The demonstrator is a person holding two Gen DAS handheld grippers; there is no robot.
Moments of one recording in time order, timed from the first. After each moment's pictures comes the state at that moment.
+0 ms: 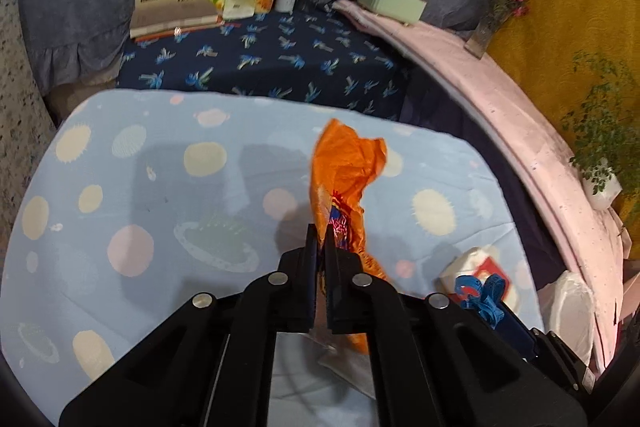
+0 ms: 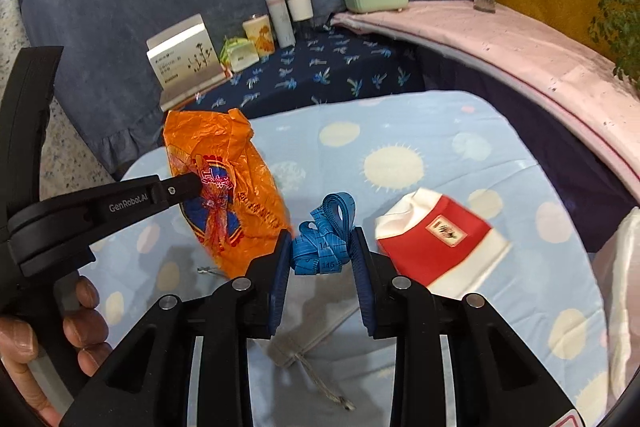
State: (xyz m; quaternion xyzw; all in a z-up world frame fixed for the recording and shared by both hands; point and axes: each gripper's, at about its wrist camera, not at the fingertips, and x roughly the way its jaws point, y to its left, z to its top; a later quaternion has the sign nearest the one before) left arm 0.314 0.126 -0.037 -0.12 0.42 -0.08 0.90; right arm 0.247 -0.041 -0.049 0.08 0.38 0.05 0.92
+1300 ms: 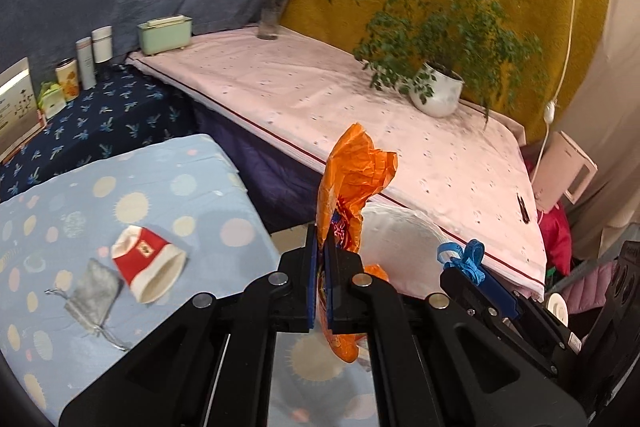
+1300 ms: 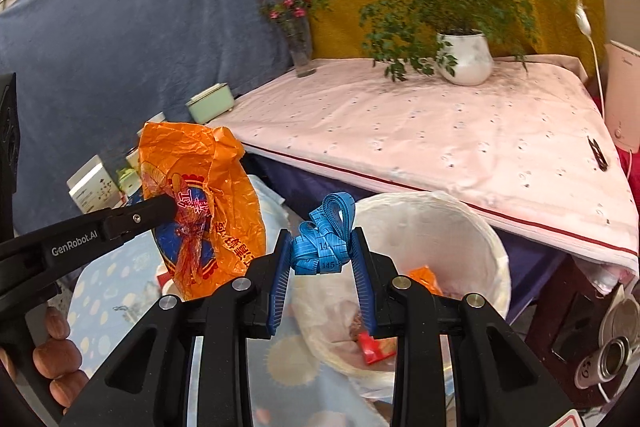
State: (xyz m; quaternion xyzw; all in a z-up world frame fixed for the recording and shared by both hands) left arm 0.165 -0.157 0.060 0.01 0.36 -0.31 0.88; right arm 0.054 -0.302 0.024 0.19 0.26 -0.15 0.93
